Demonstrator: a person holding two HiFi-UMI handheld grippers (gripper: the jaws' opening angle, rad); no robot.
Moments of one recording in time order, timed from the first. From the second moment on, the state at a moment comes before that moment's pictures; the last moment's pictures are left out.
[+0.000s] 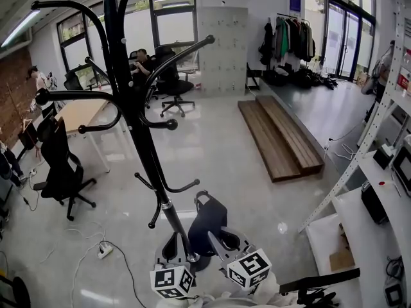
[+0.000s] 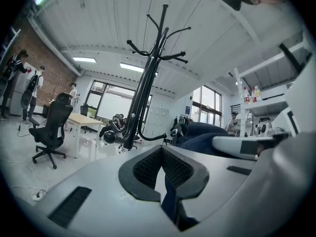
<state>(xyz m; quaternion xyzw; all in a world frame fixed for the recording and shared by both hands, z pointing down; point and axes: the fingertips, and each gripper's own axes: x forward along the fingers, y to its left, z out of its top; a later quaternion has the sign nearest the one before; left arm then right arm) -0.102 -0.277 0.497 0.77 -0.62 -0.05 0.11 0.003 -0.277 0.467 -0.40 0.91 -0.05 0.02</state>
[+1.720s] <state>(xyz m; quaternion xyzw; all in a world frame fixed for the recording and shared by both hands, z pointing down) -0.118 -0.270 0.505 0.77 -0.63 -0.04 0.11 -0.007 -0.251 0.249 -0.26 0.94 0.09 0.19</state>
